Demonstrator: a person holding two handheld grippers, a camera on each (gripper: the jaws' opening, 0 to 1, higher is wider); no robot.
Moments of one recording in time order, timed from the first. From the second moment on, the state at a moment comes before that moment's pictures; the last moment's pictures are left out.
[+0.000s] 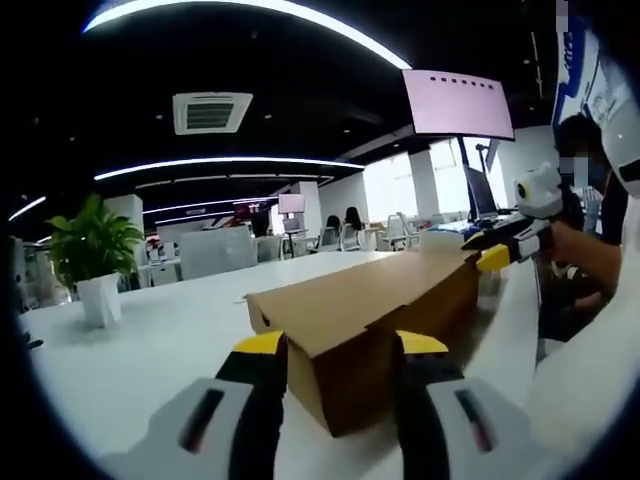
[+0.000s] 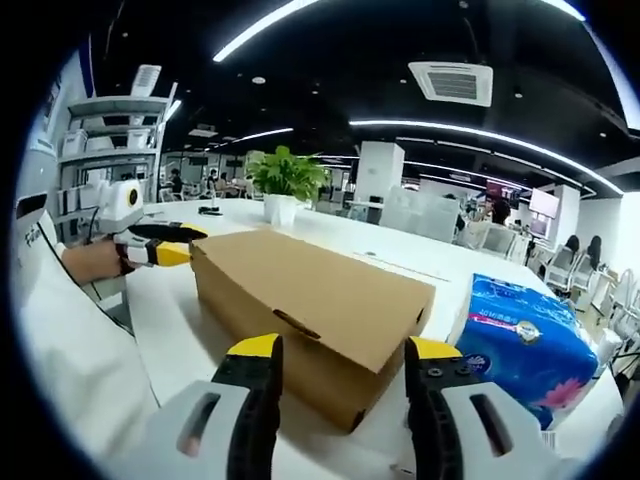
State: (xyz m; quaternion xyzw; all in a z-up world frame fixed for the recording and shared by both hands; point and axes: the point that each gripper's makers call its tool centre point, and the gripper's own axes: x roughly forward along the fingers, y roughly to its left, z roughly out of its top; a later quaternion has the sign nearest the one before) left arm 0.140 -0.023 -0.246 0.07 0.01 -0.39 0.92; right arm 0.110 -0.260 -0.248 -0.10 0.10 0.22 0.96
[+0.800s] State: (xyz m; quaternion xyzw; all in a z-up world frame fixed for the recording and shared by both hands) left arm 0.143 0.009 -0.175 0.07 -0.04 -0.41 0.91; right arm 0.098 -0.266 -0.163 -0.10 -0.05 0.28 0.95
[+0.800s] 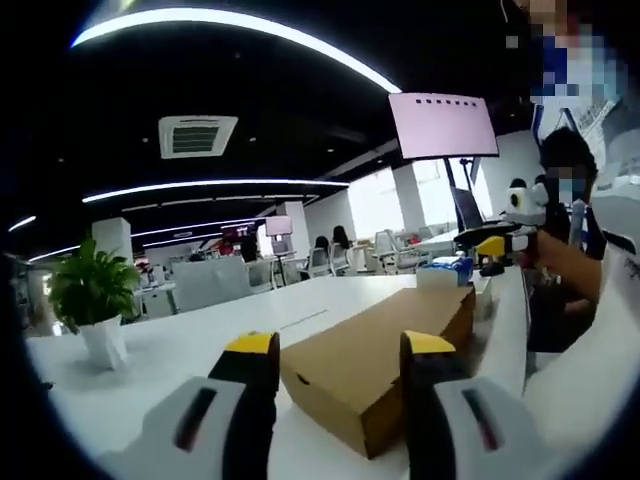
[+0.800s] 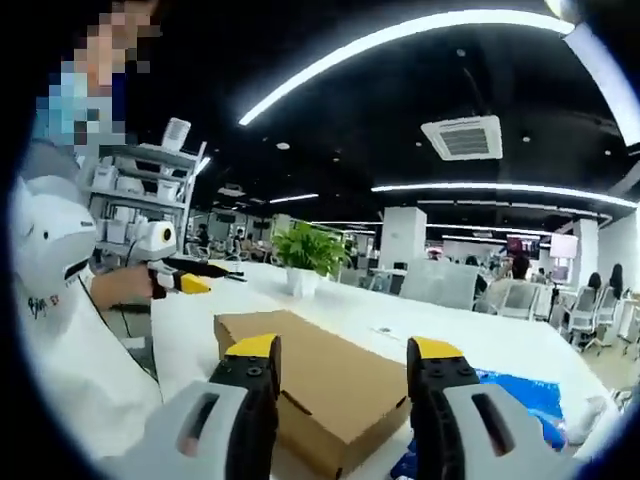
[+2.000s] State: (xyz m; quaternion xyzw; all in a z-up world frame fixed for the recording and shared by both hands) left arm 0.148 0.065 -0.160 0.06 -0.02 -0.34 0.94; right arm 0.107 -0.267 -0.148 -0.05 -0.06 0.27 0.96
